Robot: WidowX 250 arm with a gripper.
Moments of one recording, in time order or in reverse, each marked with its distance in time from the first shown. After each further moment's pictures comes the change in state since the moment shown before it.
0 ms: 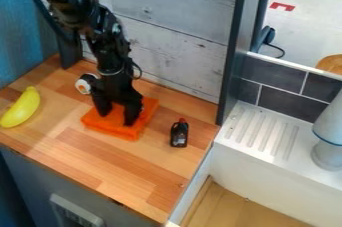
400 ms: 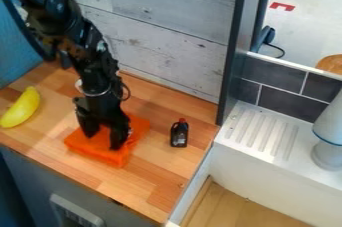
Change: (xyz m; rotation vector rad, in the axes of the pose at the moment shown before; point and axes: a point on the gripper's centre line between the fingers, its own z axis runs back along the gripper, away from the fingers) arm -0.050 -0.009 0.007 -0.002 0.025 -0.051
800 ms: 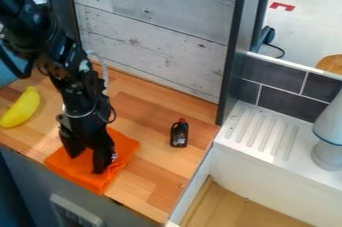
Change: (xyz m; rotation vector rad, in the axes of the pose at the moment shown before) arm -0.046 -0.007 0.004 0.023 0.020 -0.073
